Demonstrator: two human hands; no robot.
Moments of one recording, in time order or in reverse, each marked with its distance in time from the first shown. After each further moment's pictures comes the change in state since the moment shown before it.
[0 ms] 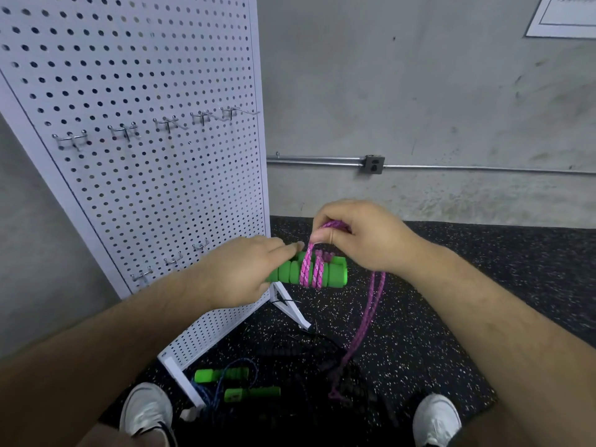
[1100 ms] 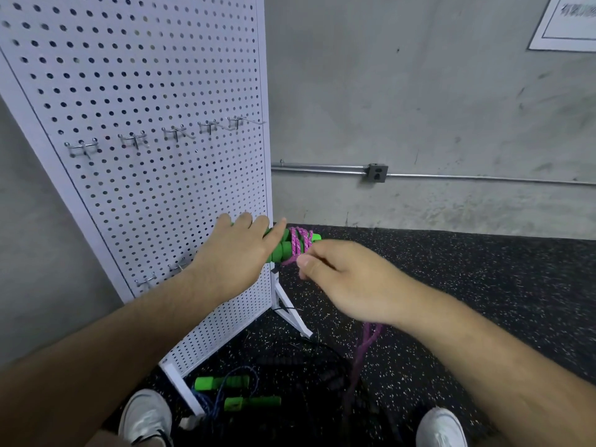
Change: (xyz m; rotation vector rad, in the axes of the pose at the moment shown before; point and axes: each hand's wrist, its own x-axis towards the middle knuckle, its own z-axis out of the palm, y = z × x) left_hand 0.010 -0.008 -0.008 0.425 0.009 -0.270; right_hand -0.028 -0.067 0.005 0.156 -0.149 0.205
